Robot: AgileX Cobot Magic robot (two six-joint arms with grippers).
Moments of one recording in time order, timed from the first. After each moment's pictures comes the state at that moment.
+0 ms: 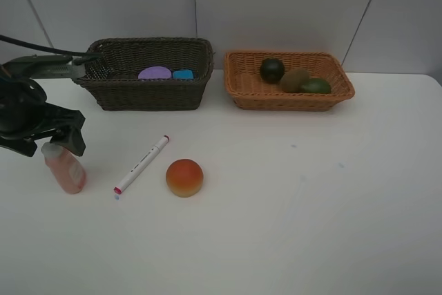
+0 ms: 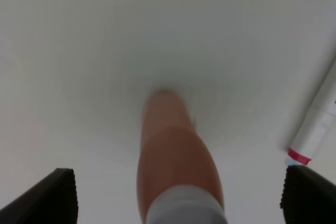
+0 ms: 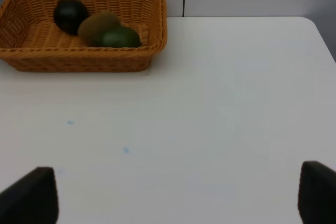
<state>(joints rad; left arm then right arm) -0.11 1.58 -0.80 -0.07 0.63 -0.04 -0.02 0.00 -0.52 -0.07 1.06 0.01</state>
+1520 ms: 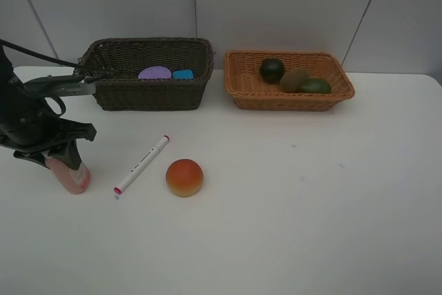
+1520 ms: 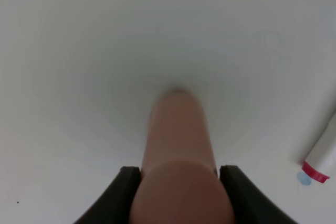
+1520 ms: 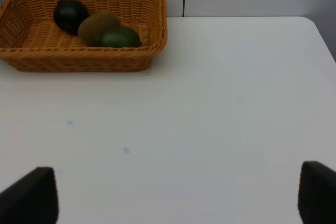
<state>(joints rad) -0.11 1.71 -0.80 -0.11 0.59 -0.05 -0.02 0.00 -0.52 -0.07 1.06 0.01</state>
